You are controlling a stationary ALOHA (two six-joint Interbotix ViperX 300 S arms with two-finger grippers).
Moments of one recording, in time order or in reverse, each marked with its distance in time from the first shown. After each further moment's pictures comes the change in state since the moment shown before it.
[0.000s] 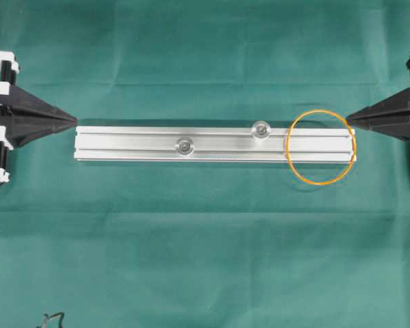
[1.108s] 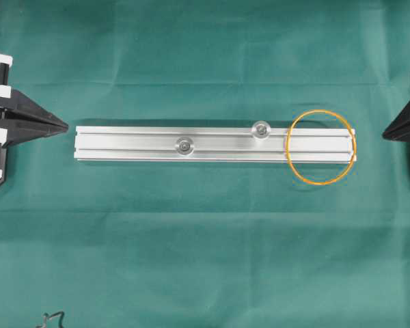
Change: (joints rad) left arm -0.002 0.006 -0.107 0.000 0.370 0.000; right arm -0.002 0.149 -0.247 -0.003 0.939 0.087
